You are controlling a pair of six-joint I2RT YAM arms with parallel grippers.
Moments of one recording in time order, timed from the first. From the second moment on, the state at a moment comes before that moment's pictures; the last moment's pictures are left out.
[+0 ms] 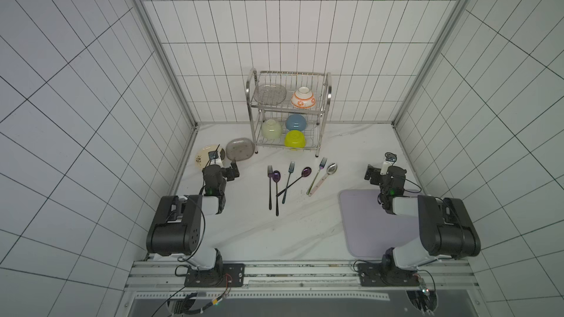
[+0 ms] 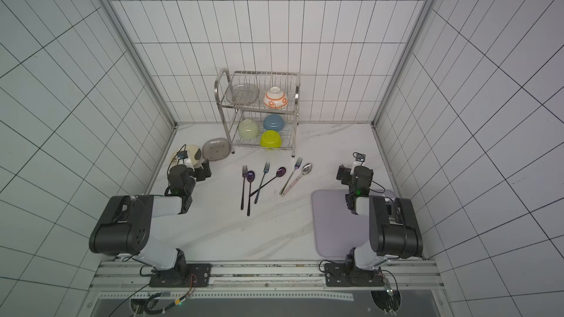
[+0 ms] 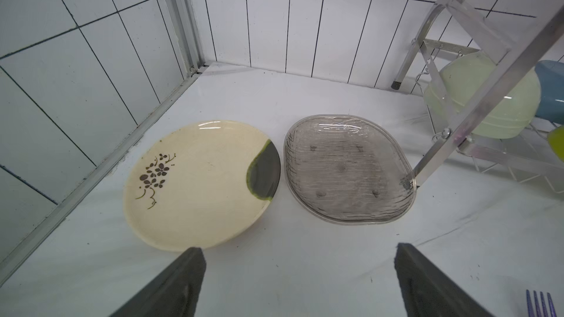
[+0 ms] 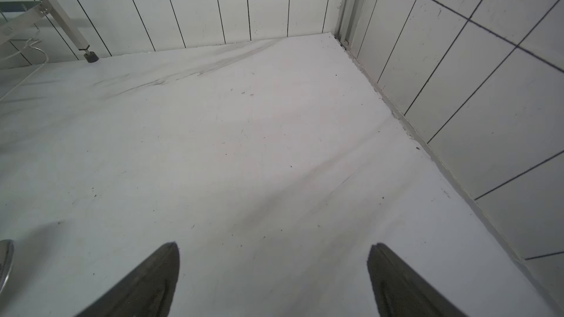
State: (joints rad) left arm 0.03 1.56 0.45 0.78 -0.08 -0.13; right arm 0.00 1.54 0.44 0.70 0.11 0.03
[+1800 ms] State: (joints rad) left arm -0.38 1.12 0.89 -0.78 0.20 -0.67; right arm 0.64 1.32 0.84 -0.75 0.08 0.54
